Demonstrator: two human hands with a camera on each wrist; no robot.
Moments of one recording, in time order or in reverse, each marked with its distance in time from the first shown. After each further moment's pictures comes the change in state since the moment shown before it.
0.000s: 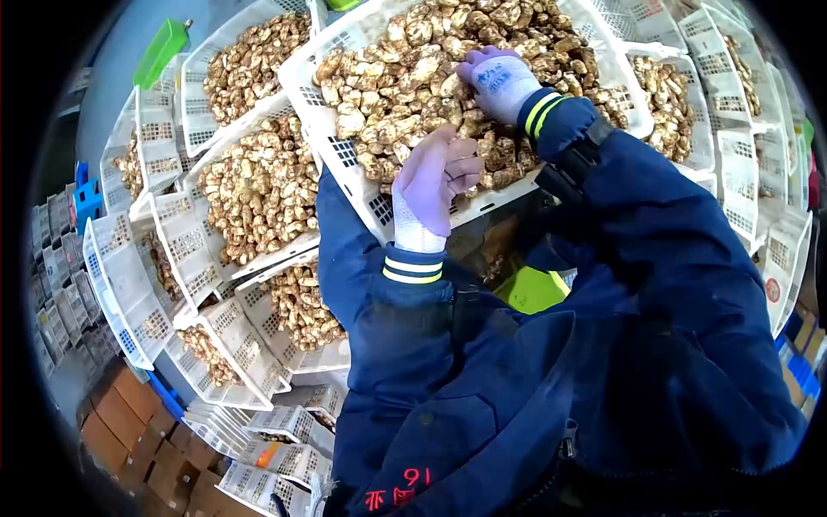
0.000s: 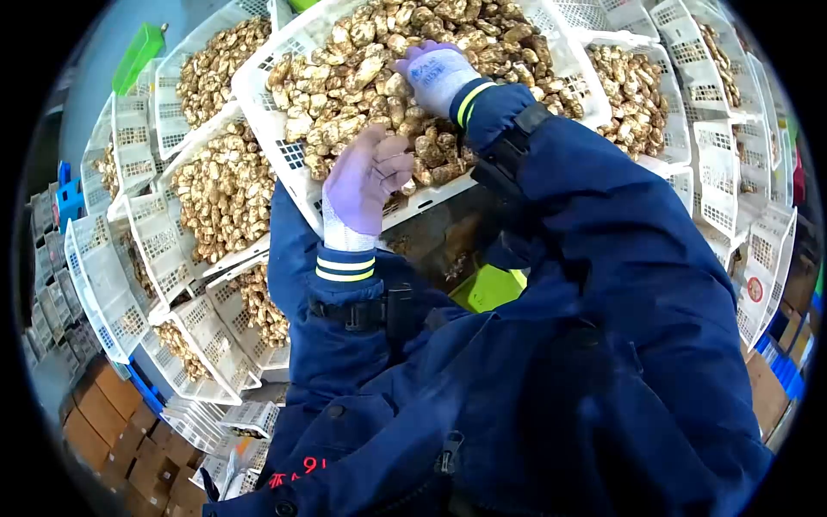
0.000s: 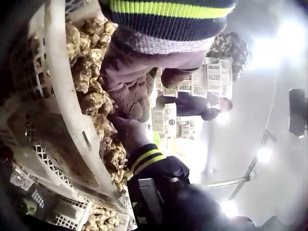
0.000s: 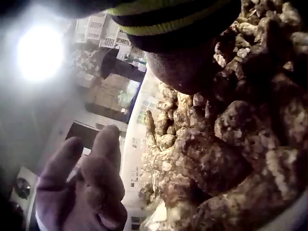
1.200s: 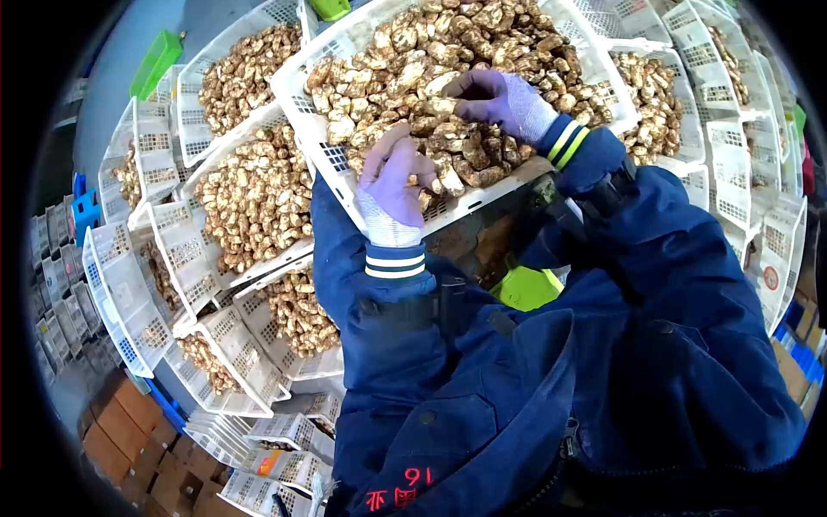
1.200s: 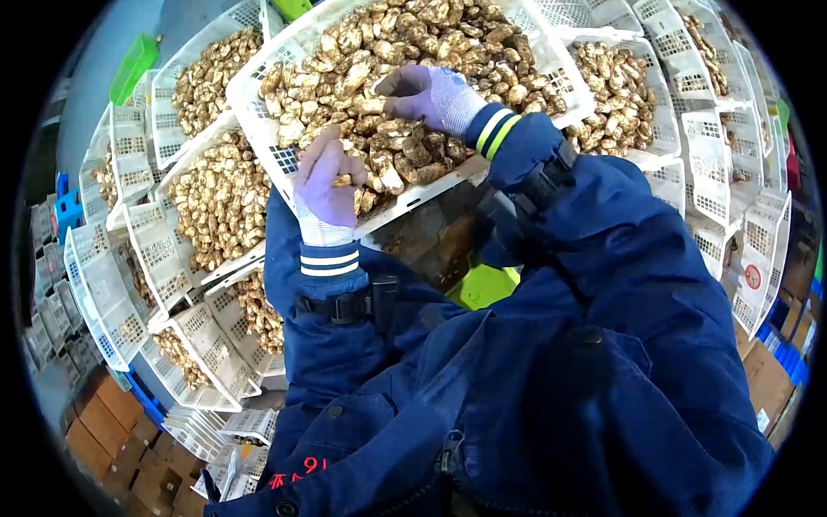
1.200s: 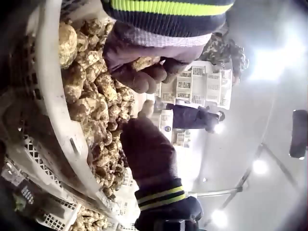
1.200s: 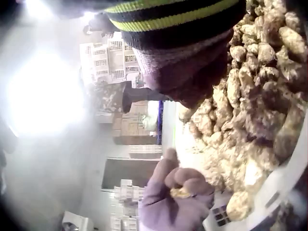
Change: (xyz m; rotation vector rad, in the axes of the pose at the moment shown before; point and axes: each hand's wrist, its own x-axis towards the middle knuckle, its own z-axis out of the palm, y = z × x) left_hand 0.003 0.002 -0.018 0.184 0.043 0.305; right_hand -0.050 -0.004 -0.025 1.264 -0.041 0.185
